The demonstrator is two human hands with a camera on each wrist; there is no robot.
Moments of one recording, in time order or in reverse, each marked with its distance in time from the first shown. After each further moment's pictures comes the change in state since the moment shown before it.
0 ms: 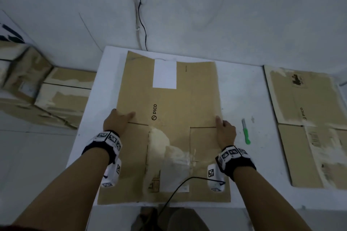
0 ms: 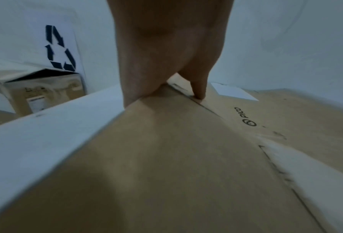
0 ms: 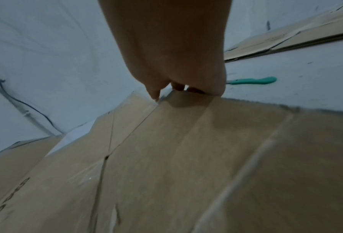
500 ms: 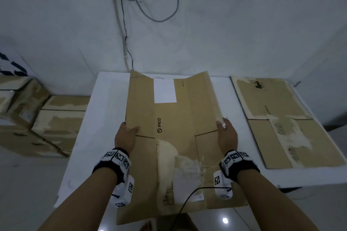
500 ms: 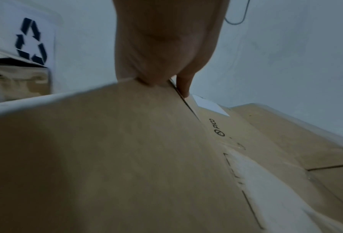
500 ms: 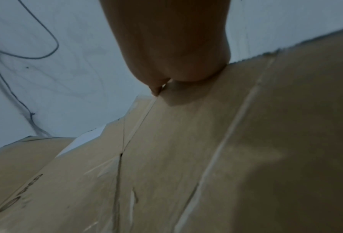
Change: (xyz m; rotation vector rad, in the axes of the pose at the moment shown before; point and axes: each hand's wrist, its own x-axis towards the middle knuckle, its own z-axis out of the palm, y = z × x) left_hand -0.119 0.012 0.024 -0.320 -0.009 0.292; right_hand -0.072 0.013 -0.104 0.214 0.128 -0.200
